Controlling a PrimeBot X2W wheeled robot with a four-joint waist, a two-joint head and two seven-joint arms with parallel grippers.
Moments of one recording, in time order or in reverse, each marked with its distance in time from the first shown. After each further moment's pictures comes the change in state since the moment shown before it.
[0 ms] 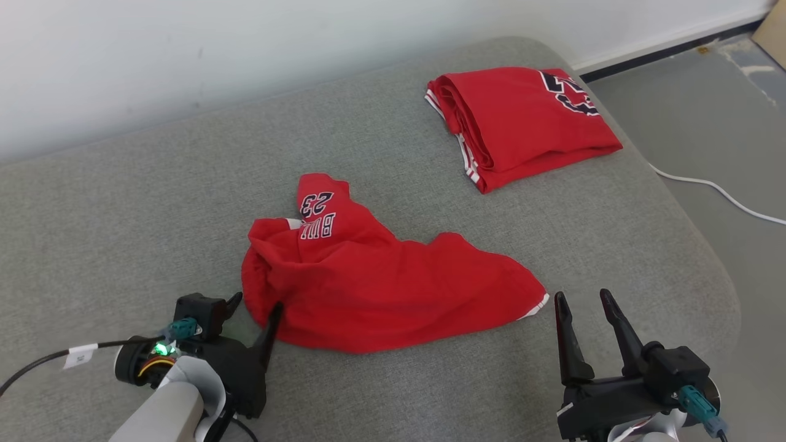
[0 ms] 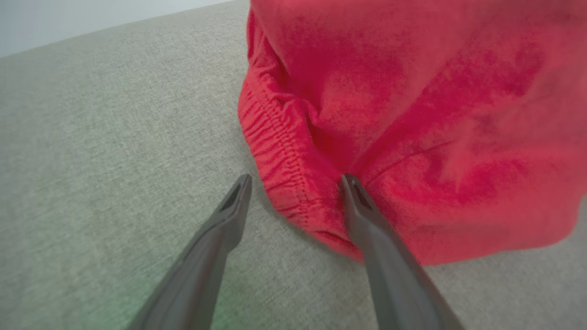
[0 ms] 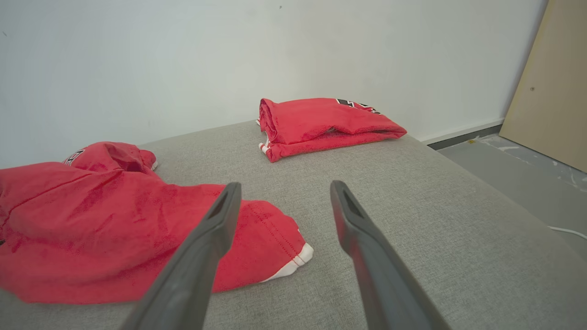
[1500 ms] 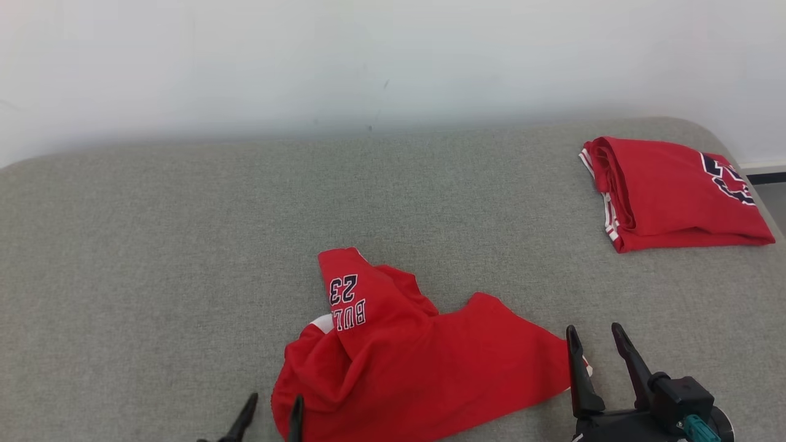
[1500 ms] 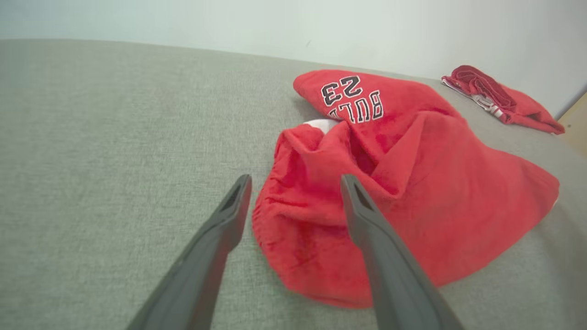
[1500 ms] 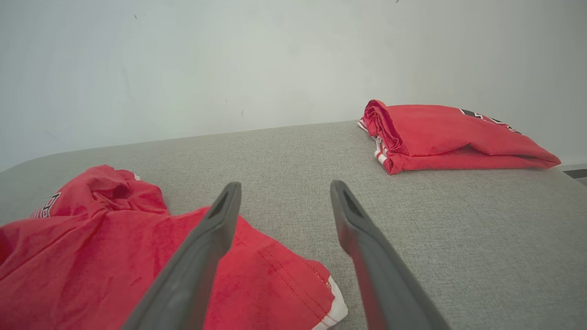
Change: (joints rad) left arm 0.616 -0.102 0.327 -0.595 0.226 0.174 -0.041; right arm 0.075 0.001 -0.034 0.007 -0.043 0.000 0.000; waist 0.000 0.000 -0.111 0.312
